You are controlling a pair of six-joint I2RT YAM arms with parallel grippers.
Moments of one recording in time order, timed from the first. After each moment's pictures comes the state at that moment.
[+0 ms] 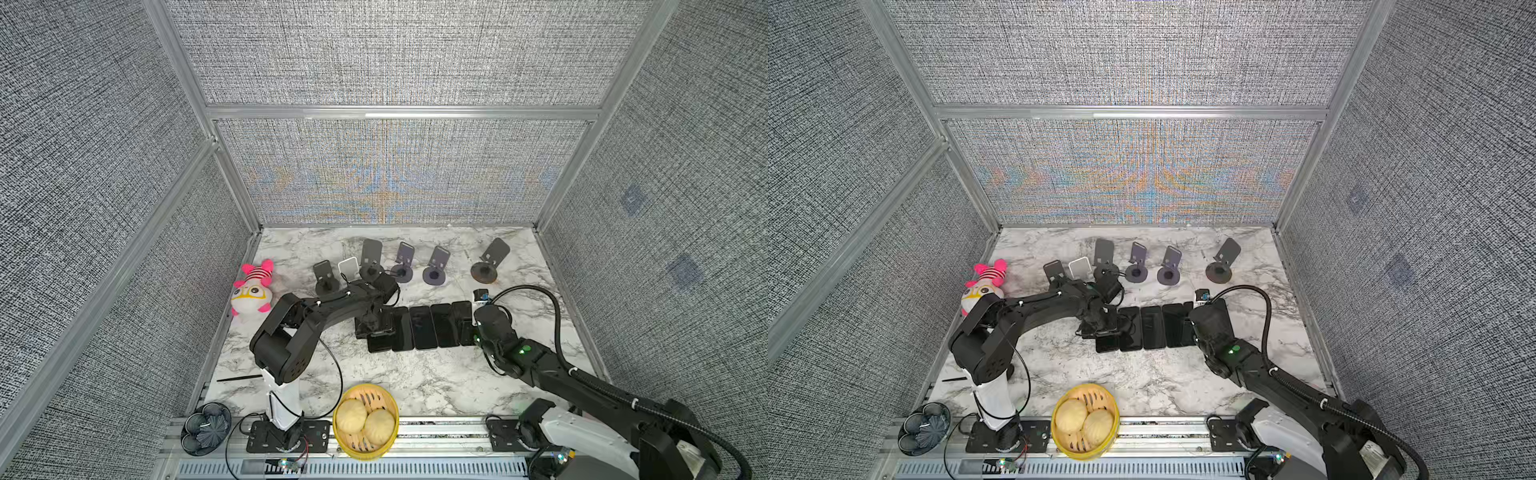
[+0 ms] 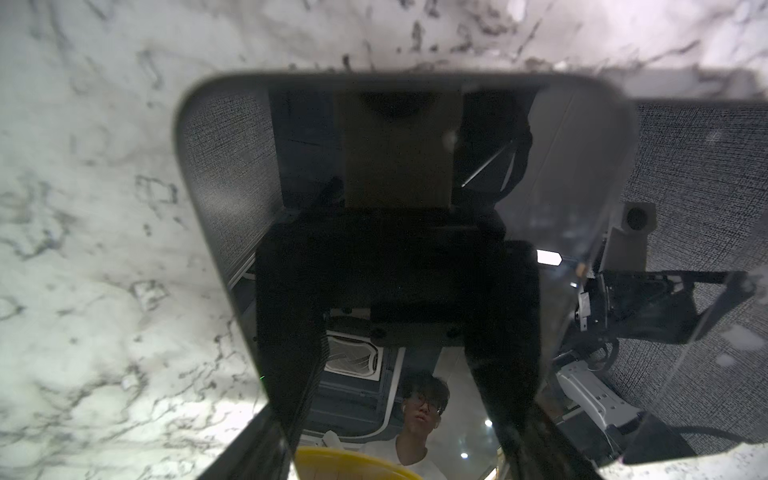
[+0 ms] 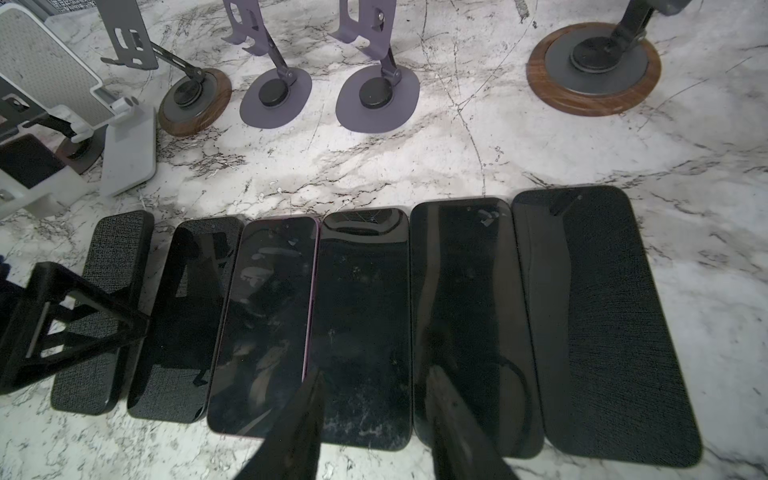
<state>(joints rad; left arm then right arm) -0.71 1.86 1.19 -0.77 0.10 -0.78 0.62 1.02 0.48 -0.16 0.25 0.47</state>
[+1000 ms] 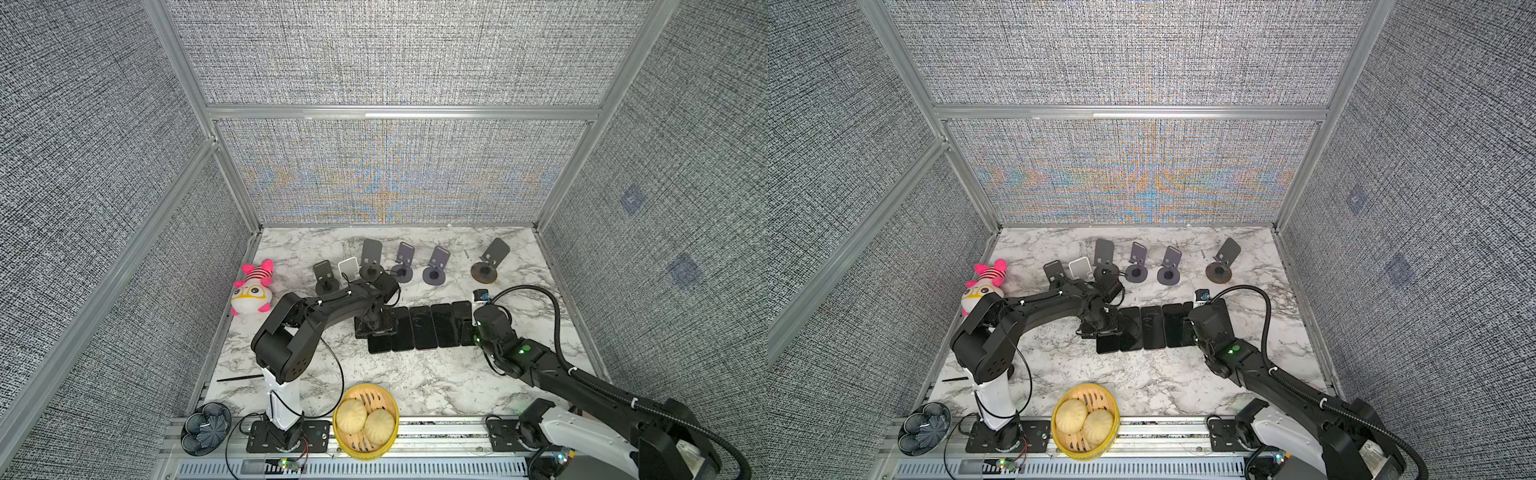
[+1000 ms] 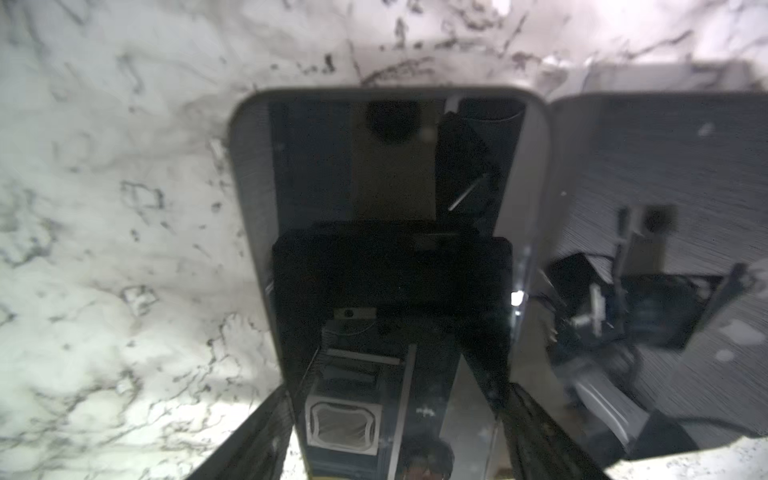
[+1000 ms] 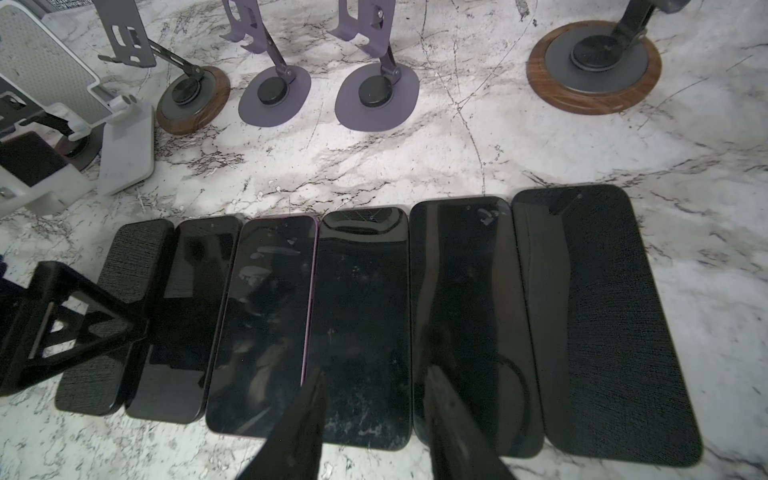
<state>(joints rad) -0.71 1.88 1.19 -0.77 0.11 -0.76 0.62 1.02 0.48 -0.16 0.25 0.46</state>
